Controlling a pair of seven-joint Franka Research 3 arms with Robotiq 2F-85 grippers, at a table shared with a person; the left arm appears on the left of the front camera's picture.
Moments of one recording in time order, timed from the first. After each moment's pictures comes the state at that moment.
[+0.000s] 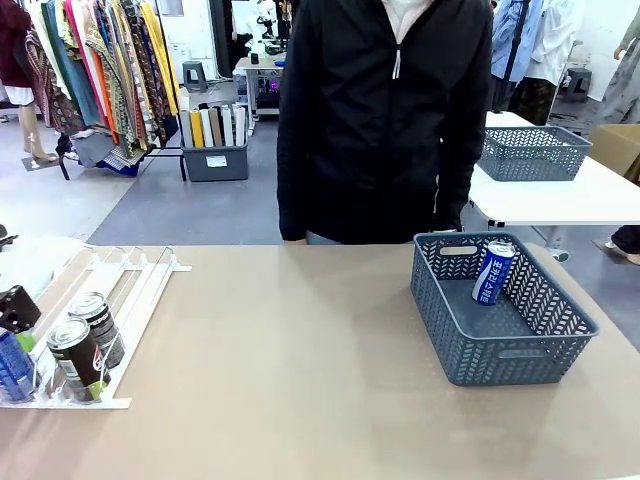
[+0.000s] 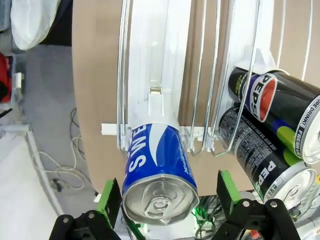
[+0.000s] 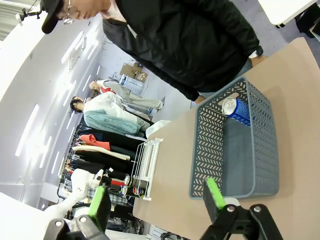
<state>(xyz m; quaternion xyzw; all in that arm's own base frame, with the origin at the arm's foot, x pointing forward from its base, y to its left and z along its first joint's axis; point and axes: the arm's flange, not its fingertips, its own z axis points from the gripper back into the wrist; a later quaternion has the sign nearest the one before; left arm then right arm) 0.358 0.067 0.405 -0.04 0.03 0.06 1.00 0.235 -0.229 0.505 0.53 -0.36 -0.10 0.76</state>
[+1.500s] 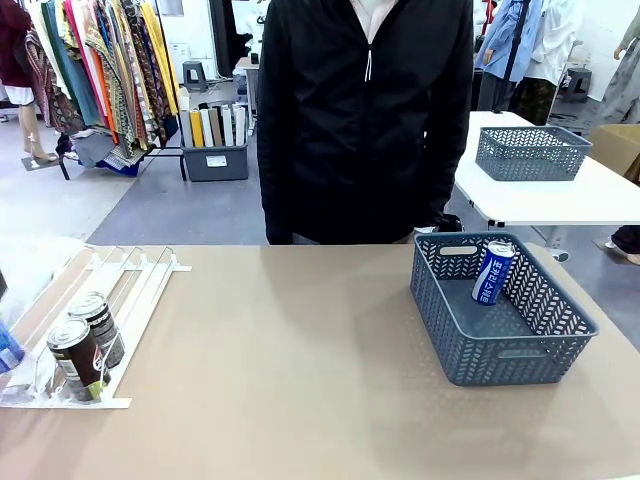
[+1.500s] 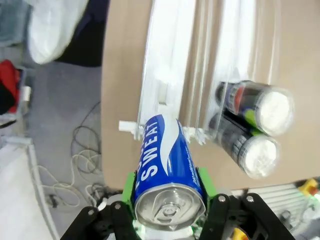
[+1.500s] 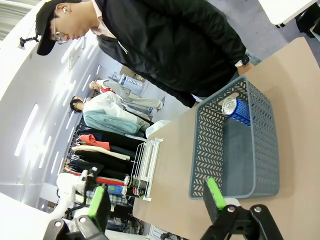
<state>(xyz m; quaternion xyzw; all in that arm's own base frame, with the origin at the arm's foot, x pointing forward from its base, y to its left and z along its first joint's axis) 0.324 0.080 0.493 -0.05 -0.06 0.08 0.99 0.235 -0.229 0.505 0.53 -0.36 -0.10 0.76</state>
